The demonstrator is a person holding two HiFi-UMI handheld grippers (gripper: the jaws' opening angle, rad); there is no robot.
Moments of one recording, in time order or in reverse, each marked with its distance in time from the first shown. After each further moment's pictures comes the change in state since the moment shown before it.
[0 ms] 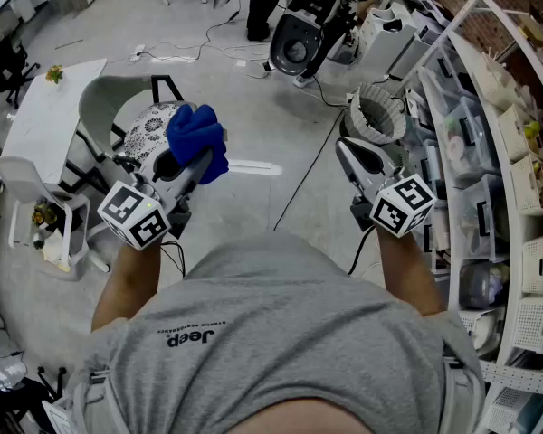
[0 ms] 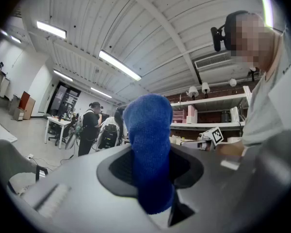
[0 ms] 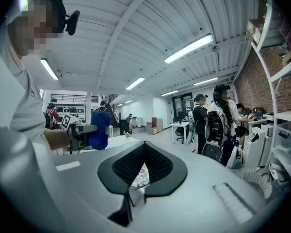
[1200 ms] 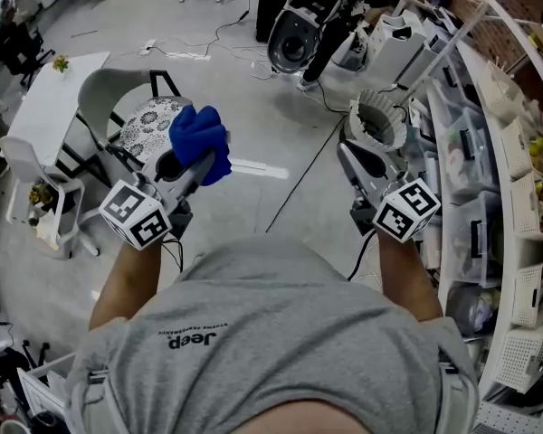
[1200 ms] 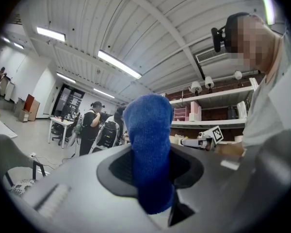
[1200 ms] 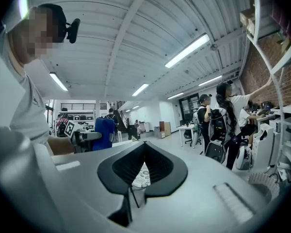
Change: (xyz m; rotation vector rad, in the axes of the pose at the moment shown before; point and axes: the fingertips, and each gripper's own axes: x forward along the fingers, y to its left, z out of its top) left arm 0.074 -0.081 -0.021 0.012 0.013 0.078; right arm -0.071 -0.072 0.008 0.043 -0.052 0.113
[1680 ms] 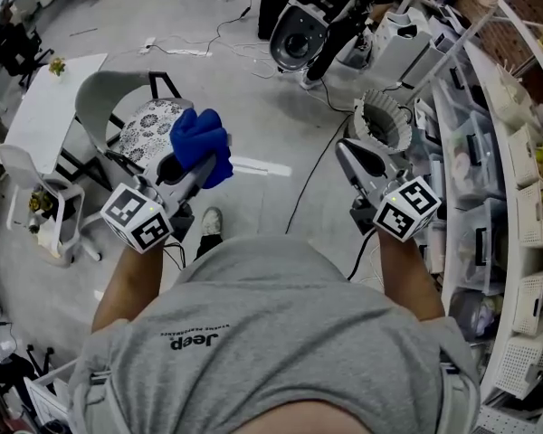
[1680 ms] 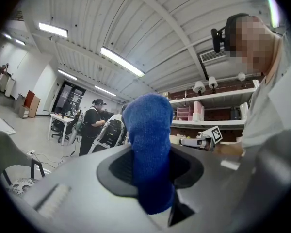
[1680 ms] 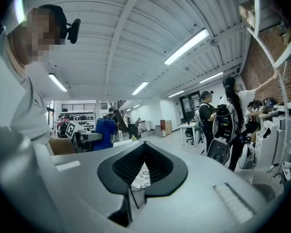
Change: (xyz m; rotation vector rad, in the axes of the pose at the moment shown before) left arm 0.021 0.040 -0.008 -0.025 0.012 -0.001; right arm 0.043 -0.022 -0.006 0.014 0.023 0.009
